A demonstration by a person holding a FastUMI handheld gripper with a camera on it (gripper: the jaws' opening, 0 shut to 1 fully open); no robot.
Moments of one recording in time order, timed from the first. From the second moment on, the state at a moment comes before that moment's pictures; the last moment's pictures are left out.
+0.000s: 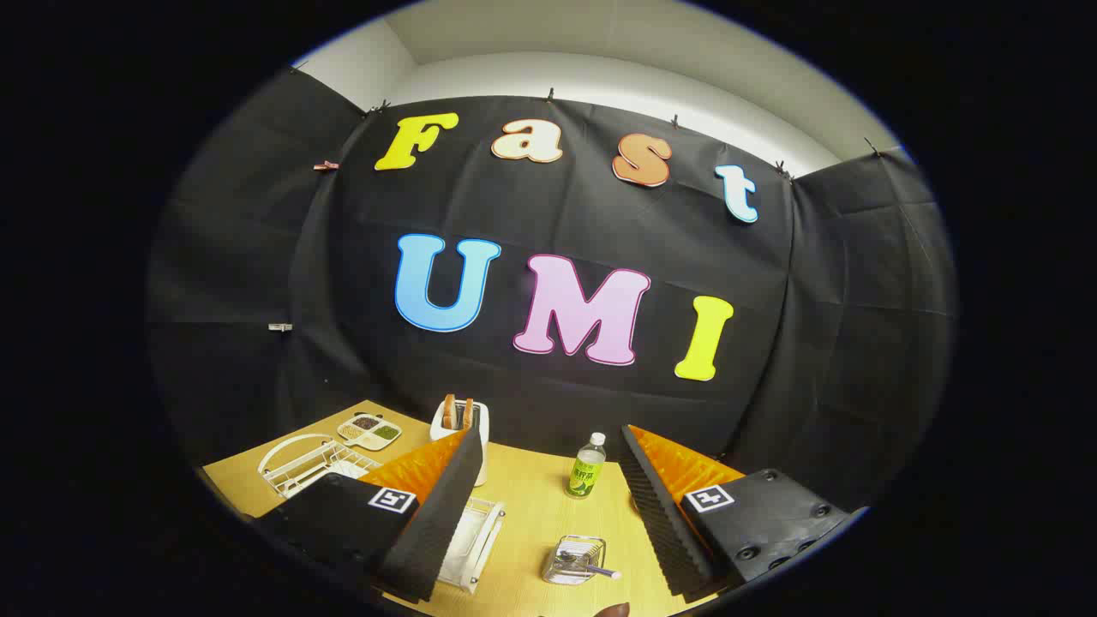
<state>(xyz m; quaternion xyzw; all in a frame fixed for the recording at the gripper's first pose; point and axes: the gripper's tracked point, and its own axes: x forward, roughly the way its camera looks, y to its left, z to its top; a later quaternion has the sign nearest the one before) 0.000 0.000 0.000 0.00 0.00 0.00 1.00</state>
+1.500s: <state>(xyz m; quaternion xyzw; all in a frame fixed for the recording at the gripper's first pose) 0.036 0.076 -0.059 0.03 0.15 0.08 0.99</state>
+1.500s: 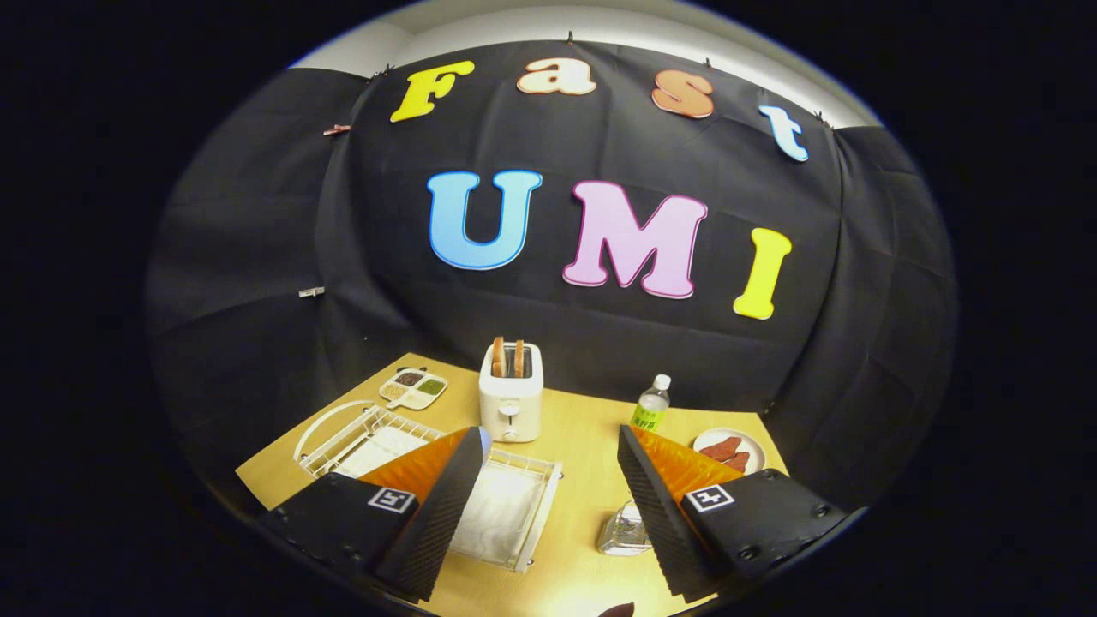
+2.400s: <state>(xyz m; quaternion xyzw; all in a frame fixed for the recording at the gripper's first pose) 0.103 0.184 -0.203 0.07 0.40 0.07 0.91</state>
